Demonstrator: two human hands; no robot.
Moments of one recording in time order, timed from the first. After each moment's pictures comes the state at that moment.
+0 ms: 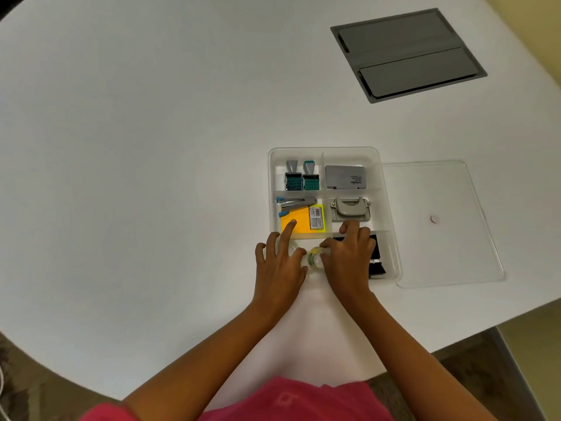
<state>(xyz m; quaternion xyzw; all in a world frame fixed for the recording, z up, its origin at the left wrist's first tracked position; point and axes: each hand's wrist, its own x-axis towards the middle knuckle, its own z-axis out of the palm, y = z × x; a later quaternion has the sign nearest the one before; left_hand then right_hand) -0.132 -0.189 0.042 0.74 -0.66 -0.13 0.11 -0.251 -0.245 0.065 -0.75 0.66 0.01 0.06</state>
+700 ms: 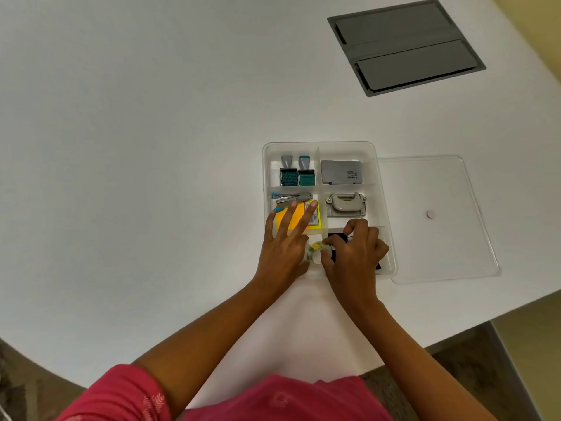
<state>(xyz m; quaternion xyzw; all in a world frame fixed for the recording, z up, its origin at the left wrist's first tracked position) -0.131 -0.225 0.042 0.64 -0.76 -0.04 0.03 -0.262 -0.233 0.084 -0.75 0.66 -0.09 0.00</state>
